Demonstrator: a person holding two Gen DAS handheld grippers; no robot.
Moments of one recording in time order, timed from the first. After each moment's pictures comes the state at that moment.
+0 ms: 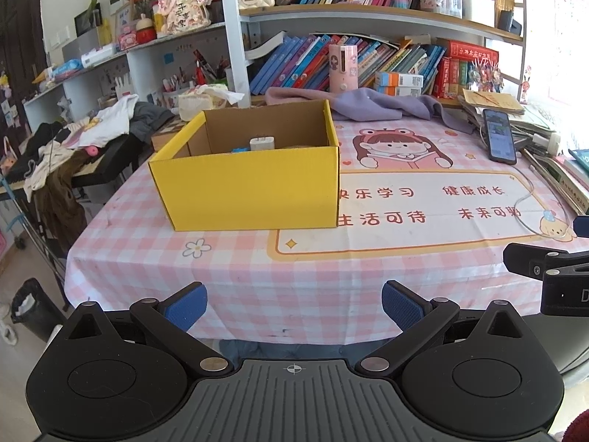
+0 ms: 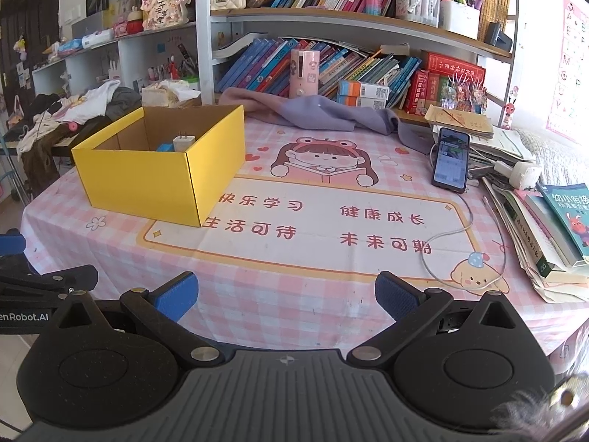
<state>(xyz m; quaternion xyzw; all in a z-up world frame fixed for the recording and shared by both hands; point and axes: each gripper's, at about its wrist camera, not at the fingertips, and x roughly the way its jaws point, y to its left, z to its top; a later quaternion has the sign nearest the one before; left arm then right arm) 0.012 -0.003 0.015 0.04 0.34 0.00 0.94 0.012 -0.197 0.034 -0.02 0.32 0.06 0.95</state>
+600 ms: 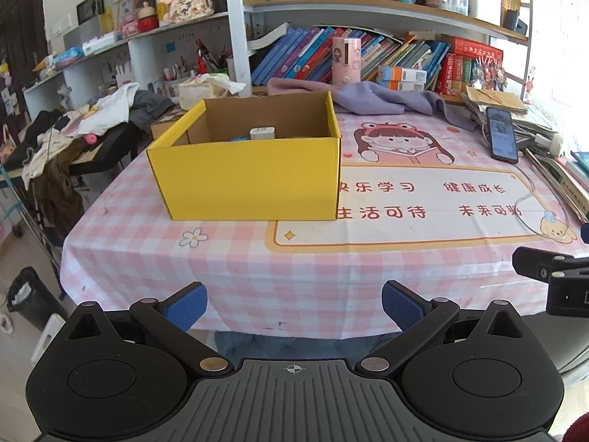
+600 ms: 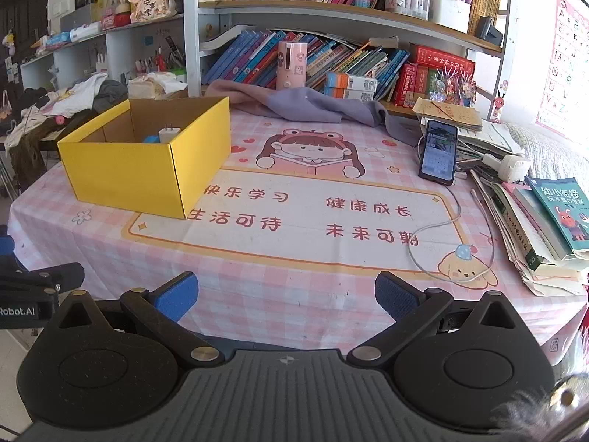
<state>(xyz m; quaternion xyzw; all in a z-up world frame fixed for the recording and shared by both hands) 0.014 -0.001 0.010 0.03 0.36 0.00 0.93 0.015 -0.202 0.029 -0.03 0.33 0.04 0.94</state>
